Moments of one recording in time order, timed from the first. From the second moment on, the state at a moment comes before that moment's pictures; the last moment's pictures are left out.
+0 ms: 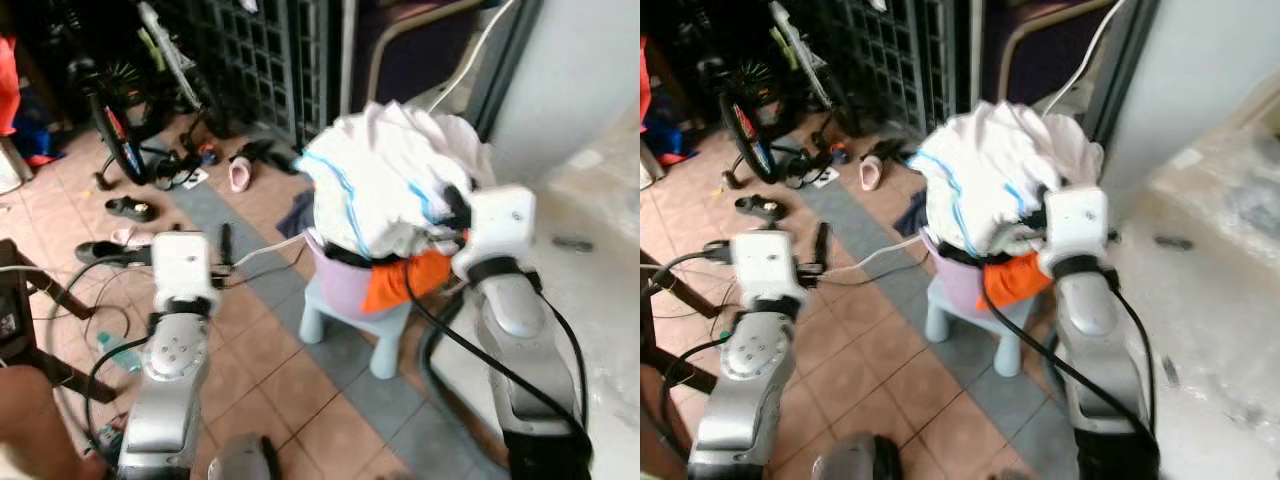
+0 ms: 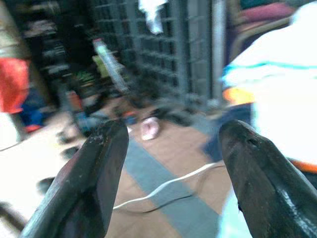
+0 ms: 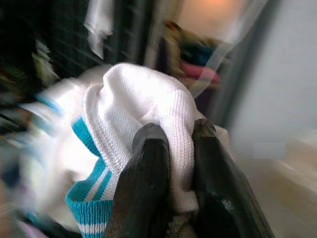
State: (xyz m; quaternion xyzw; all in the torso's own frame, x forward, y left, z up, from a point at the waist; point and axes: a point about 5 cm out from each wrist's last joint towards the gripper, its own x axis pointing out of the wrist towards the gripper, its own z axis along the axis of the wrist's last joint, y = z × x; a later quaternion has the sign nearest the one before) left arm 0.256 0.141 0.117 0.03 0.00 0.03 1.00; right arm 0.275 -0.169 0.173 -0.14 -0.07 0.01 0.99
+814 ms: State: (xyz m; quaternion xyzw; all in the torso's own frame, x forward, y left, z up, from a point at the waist) left arm 0.259 0.144 0.122 0.03 -0.01 0.01 1.00; right arm 0.279 -0.195 0.170 -0.20 -0.05 -0.08 0.98
